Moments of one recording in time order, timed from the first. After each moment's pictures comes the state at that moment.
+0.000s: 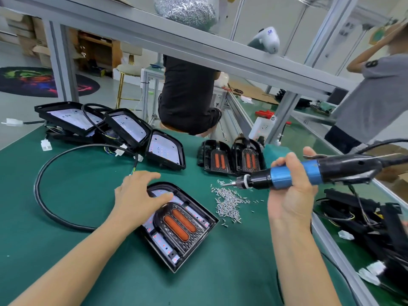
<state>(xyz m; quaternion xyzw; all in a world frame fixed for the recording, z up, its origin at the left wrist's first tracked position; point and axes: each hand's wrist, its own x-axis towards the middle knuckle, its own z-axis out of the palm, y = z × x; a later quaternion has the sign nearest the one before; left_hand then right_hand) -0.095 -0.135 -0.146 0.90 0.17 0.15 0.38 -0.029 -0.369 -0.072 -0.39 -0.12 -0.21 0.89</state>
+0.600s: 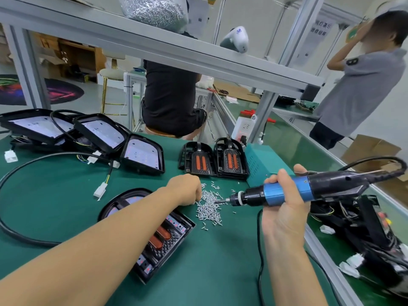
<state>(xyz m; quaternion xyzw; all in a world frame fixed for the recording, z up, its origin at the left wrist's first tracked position) 0.030 -0.222 -0.139 0.98 -0.07 -0.09 0.16 -0.037 -0.409 -0.085 -0.42 -0.04 -0.24 0.88</state>
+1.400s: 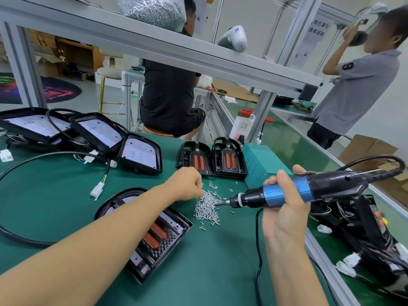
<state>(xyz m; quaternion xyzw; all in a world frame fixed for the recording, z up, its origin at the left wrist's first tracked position) 0.025 -0.223 -0.129 0.95 -0.06 -0.02 0.31 -0.037 -0.415 -0.086 -0.44 -0.05 -0.23 0.87</state>
